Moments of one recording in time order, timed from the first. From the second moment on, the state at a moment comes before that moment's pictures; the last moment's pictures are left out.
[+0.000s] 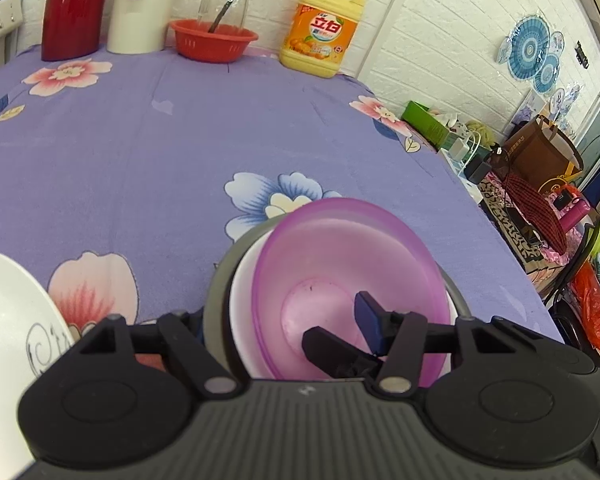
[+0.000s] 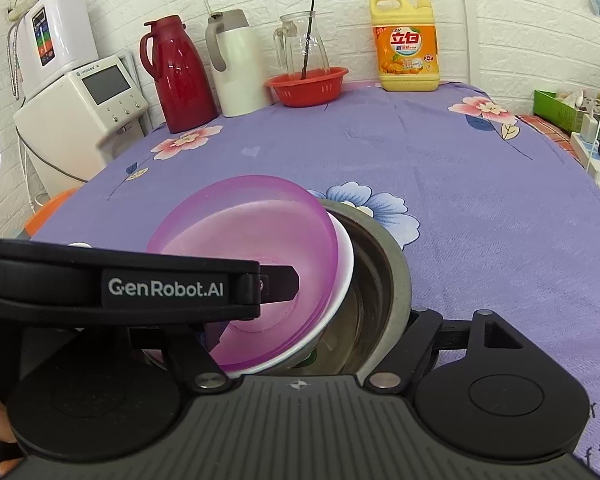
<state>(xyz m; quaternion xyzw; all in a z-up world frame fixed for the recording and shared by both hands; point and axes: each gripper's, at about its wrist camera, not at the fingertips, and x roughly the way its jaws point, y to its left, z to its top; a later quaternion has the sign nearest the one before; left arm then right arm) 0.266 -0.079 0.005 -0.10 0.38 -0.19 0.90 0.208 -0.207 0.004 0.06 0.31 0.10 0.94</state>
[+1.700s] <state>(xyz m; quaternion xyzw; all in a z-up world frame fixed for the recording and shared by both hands) 0.200 0.114 0.005 -0.19 0.34 -0.05 0.92 0.205 -0.037 0.014 -0.04 0.32 0.28 0.90</state>
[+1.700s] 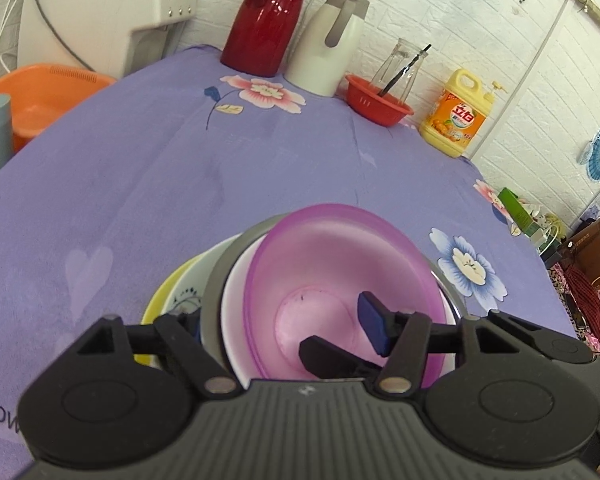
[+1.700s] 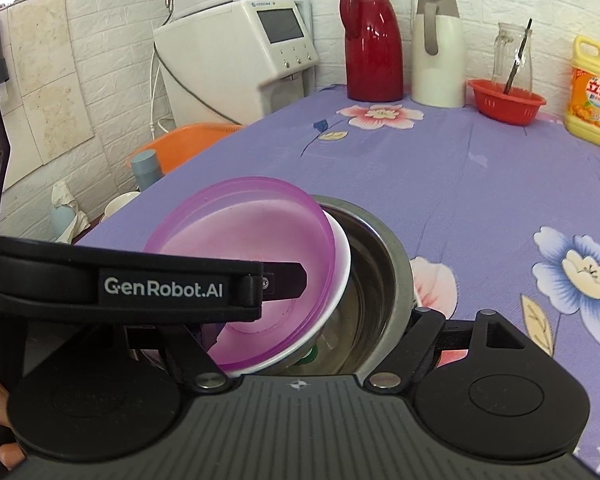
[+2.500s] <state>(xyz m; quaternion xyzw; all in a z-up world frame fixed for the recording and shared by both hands) 0.166 0.106 0.033 -0.16 0.28 0.00 0.95 0.175 -0.081 0.032 -0.01 0.23 0.23 0.95</state>
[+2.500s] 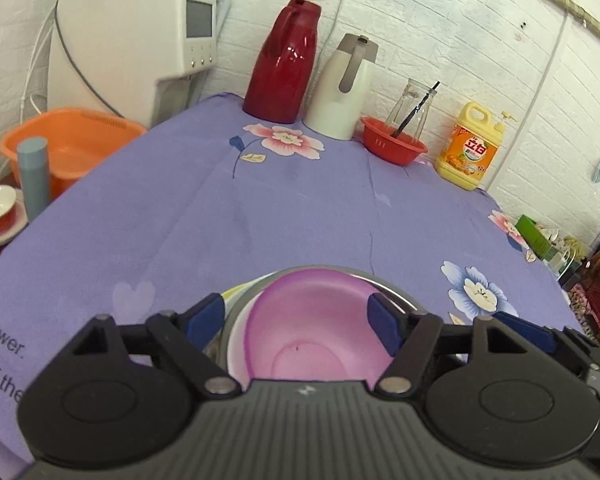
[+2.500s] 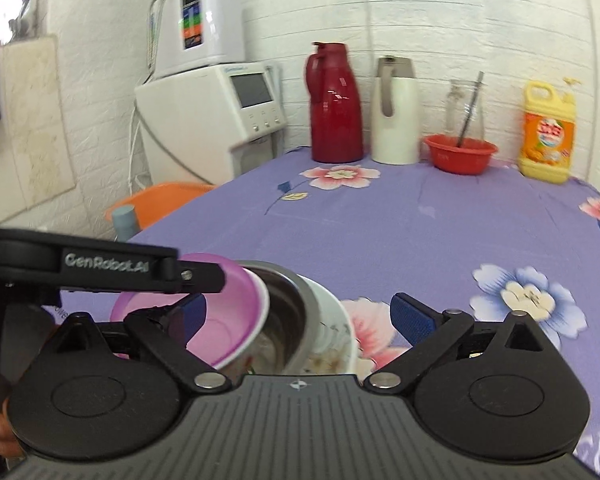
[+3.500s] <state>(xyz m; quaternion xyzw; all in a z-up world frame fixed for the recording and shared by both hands) 0.007 -0.005 0.016 -0.06 0.21 -0.07 0.97 0.014 -0.194 0.003 0.08 0.15 0.12 0.98</state>
